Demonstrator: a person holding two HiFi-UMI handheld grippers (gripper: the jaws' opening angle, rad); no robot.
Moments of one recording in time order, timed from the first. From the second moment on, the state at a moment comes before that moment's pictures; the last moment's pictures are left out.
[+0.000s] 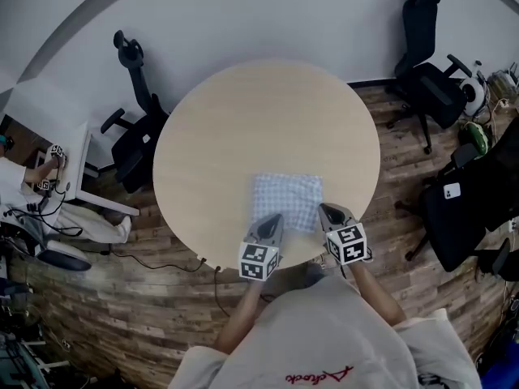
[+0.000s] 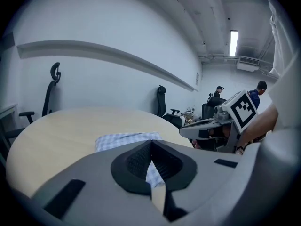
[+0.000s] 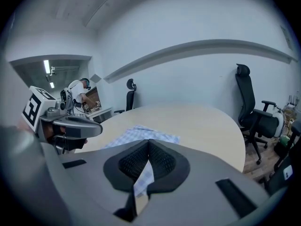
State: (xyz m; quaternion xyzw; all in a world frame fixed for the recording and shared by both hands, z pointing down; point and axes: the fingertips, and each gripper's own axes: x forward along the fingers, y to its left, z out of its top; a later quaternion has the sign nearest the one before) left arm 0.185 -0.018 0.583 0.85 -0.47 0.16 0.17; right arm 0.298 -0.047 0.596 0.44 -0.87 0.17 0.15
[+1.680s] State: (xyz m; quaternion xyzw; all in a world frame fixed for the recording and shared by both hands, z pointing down) left arm 0.167 0.226 0.570 0.87 -0.45 0.12 0.15; right arm 0.258 0.216 0.553 0.47 -0.86 0.12 0.12
